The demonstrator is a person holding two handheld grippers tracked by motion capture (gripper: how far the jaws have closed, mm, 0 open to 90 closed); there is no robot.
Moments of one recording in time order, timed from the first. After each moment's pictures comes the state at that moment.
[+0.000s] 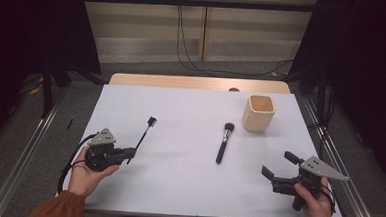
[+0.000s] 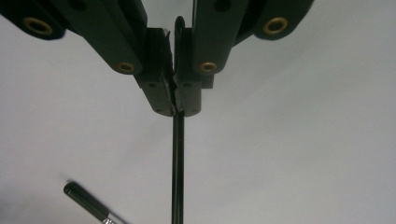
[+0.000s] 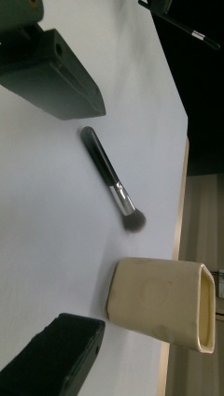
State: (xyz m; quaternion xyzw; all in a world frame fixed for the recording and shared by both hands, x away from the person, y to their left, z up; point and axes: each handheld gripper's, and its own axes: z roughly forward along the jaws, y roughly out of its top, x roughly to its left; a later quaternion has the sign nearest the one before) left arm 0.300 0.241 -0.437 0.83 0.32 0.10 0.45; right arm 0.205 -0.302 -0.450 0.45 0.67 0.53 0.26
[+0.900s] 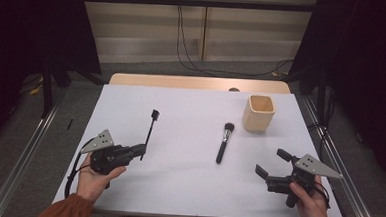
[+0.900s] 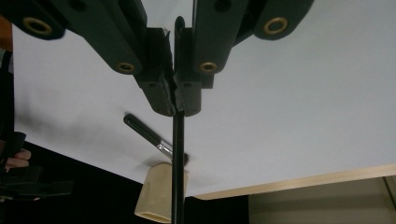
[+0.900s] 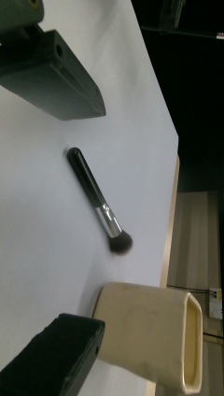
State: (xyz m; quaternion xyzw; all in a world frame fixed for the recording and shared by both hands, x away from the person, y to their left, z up) left arm 0.288 0.224 -0.435 0.77 0.28 0.09 0.57; right arm 0.211 -0.287 -0.448 0.42 0.68 0.55 0.24
